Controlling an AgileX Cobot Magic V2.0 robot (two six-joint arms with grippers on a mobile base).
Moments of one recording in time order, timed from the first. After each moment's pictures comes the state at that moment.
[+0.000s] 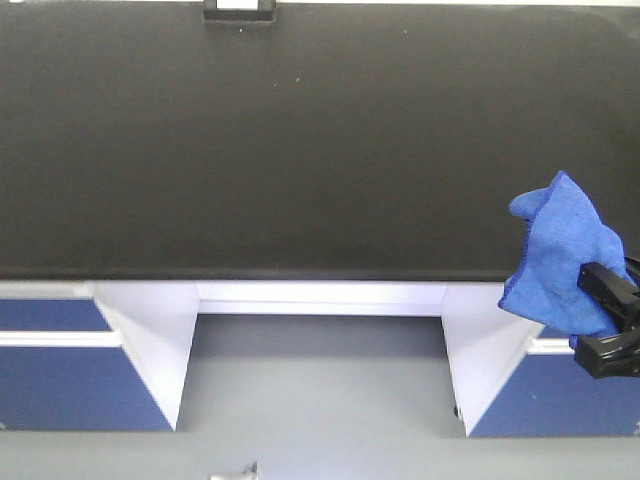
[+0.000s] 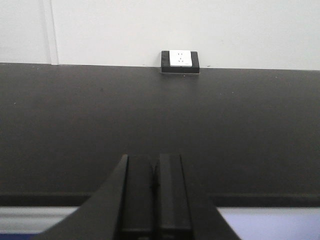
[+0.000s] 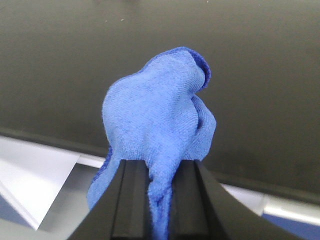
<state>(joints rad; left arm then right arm) -0.04 -0.01 0.03 0.14 0.15 -0.18 0.12 0.54 -0.36 0.31 0.38 -0.30</state>
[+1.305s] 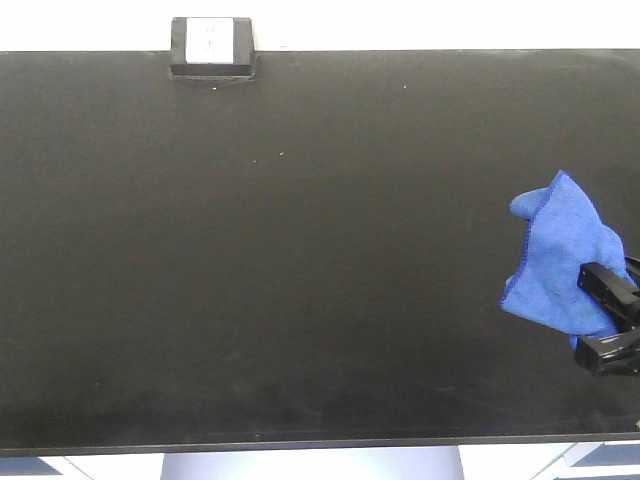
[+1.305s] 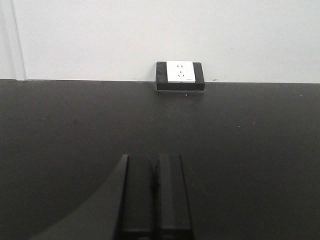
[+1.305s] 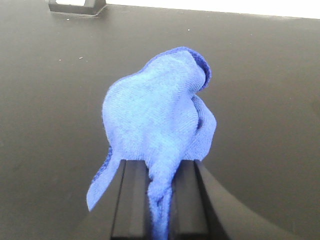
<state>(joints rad) -0.04 -0.01 0.03 0.14 0.15 -0.18 0.12 0.54 -0.36 0.31 0.38 -0.30</state>
